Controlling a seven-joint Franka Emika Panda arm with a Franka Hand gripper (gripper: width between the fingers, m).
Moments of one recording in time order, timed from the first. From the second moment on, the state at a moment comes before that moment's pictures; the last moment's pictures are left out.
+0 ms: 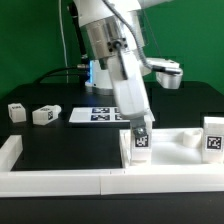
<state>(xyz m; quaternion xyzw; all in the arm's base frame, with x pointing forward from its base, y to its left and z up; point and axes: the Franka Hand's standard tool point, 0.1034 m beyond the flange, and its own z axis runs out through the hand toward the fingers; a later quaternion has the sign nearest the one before) 0.625 0.005 0.076 -0.67 0.73 0.06 0.12</state>
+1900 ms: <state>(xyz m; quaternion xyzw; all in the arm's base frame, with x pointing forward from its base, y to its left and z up) 0.623 0.006 0.074 -0.93 0.36 0.01 0.06</state>
